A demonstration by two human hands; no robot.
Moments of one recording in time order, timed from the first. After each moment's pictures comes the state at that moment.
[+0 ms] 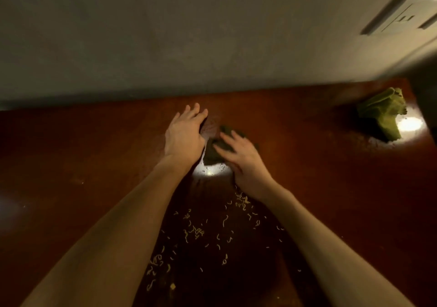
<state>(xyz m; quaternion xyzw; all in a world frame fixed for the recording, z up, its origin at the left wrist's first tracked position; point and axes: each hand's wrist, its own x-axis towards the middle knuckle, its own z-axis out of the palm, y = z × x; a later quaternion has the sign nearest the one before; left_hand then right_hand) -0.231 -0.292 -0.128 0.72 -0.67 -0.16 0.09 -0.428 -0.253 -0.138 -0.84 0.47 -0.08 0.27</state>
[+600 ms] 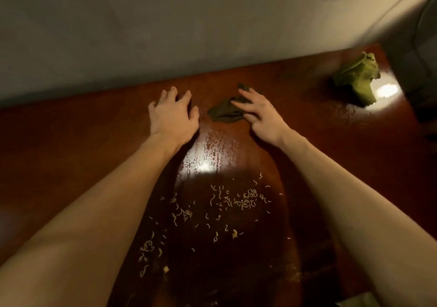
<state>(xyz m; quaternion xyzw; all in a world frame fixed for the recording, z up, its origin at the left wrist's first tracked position) -0.253 -0.293 -0.118 0.72 -0.68 -0.14 -0.01 -0.509 -0.315 -0.147 -0.77 0.55 -0.11 0.30</state>
